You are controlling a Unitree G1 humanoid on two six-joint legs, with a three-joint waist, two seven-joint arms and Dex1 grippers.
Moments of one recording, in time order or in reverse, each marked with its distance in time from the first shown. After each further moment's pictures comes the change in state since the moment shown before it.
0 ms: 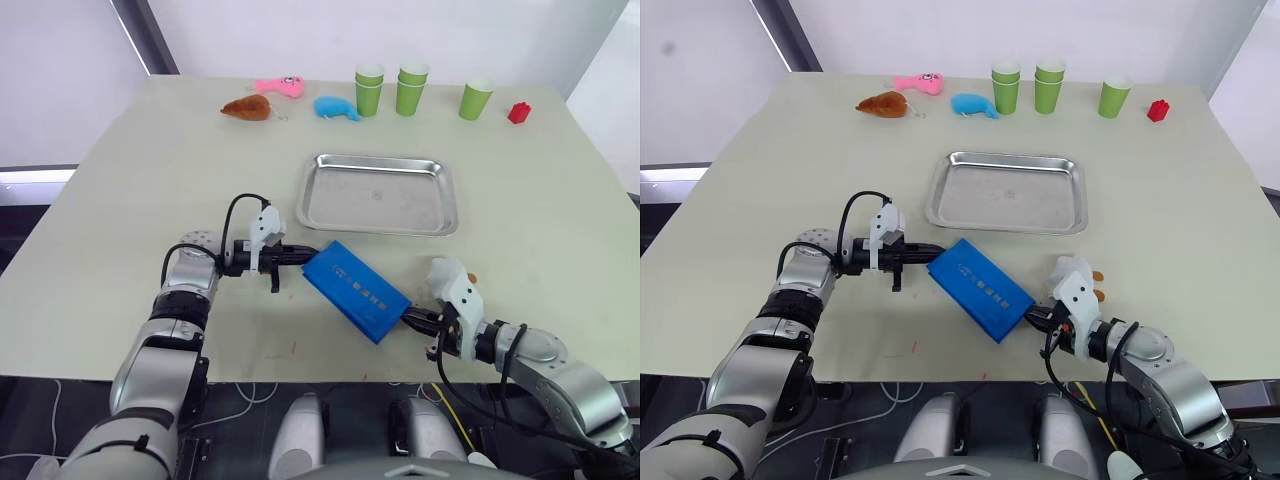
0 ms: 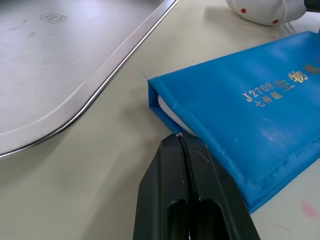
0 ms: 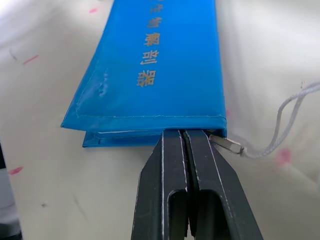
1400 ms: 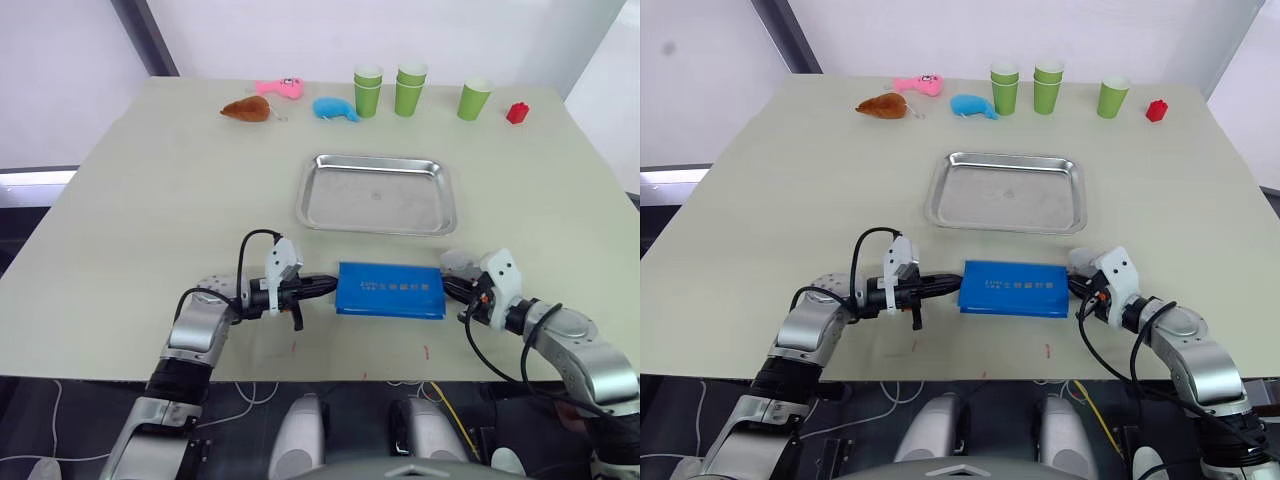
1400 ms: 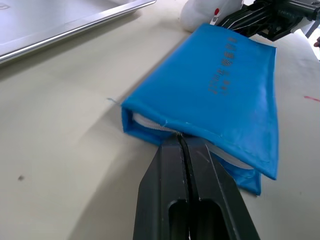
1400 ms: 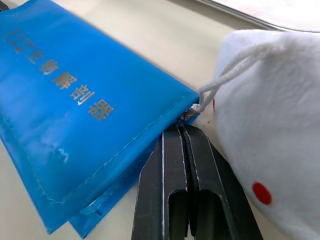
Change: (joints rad) left arm 0.410 -0.017 -0.005 -0.701 -0.136 0.410 0.242; right arm -0.058 -0.004 -0.193 0.210 -0.047 -0.133 0.025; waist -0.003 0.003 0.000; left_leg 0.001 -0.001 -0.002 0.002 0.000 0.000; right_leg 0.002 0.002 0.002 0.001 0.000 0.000
